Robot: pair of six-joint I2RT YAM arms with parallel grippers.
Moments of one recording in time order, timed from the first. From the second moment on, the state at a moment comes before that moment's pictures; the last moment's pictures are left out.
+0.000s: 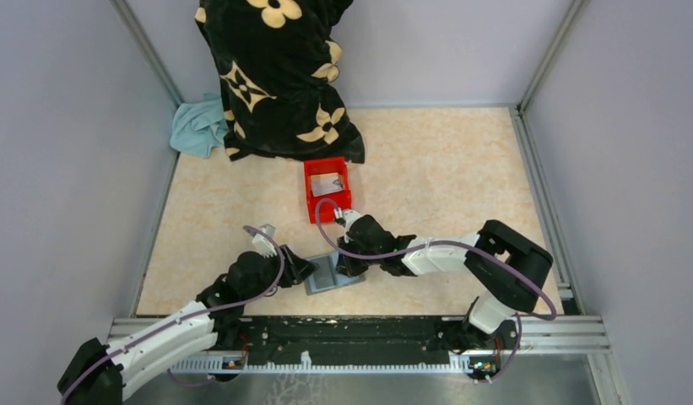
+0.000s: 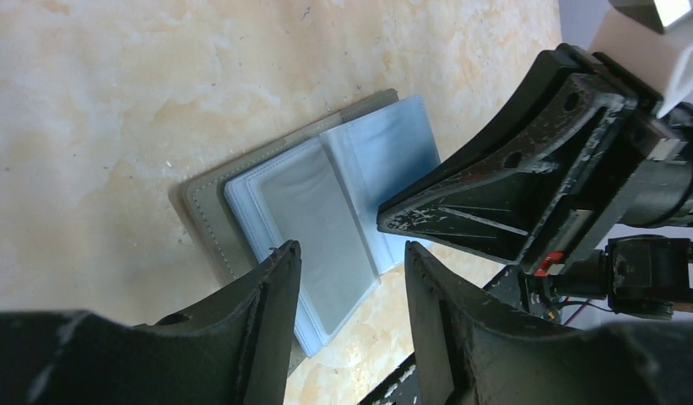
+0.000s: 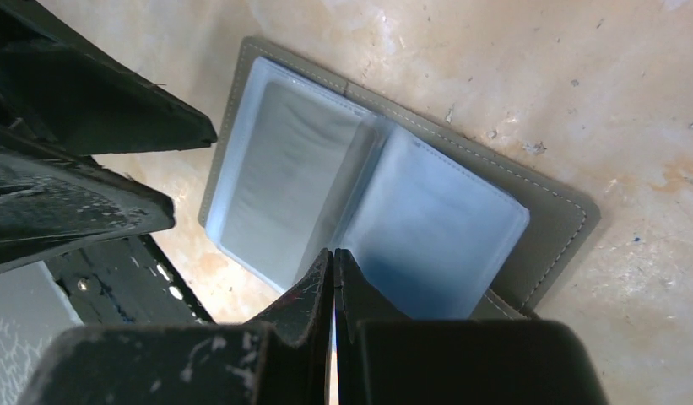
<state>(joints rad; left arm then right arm) -0.79 0.59 0.03 0.18 -0.02 -0.92 0.99 1.57 0.68 0.17 -0.17 0.53</state>
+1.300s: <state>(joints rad) -0.79 0.67 0.02 0.20 -0.01 -0.96 0.95 1.63 0.63 0.30 -0.24 0.55</state>
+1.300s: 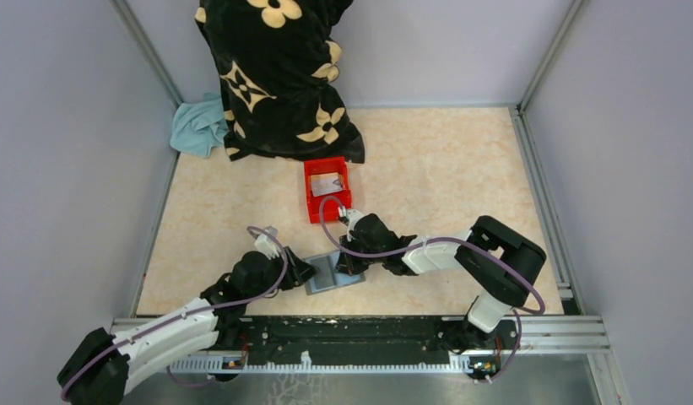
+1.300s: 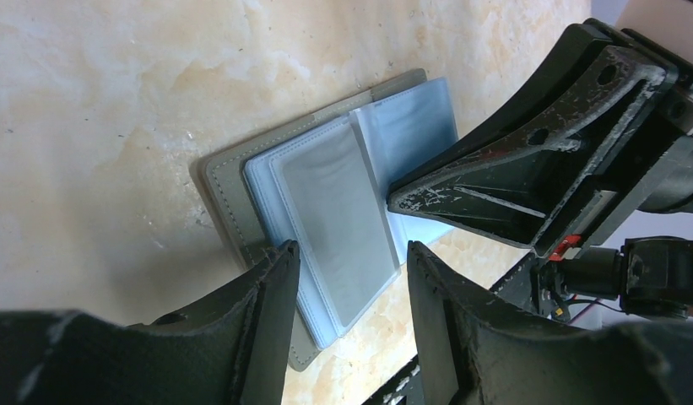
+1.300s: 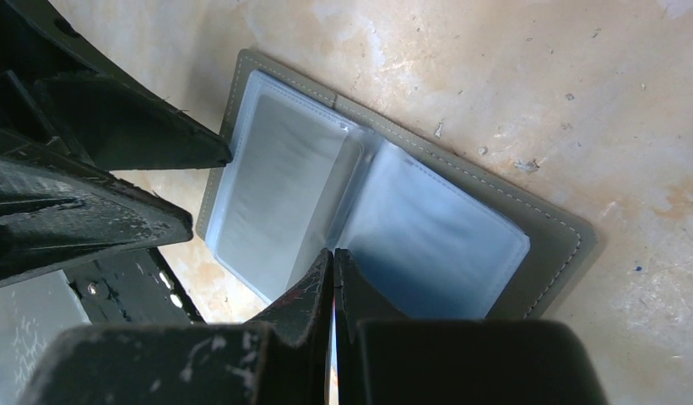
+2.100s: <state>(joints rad) -0.78 0.82 0.01 0.42 0.03 -0.98 0.93 1.65 0.62 0.36 -0.27 0.57</state>
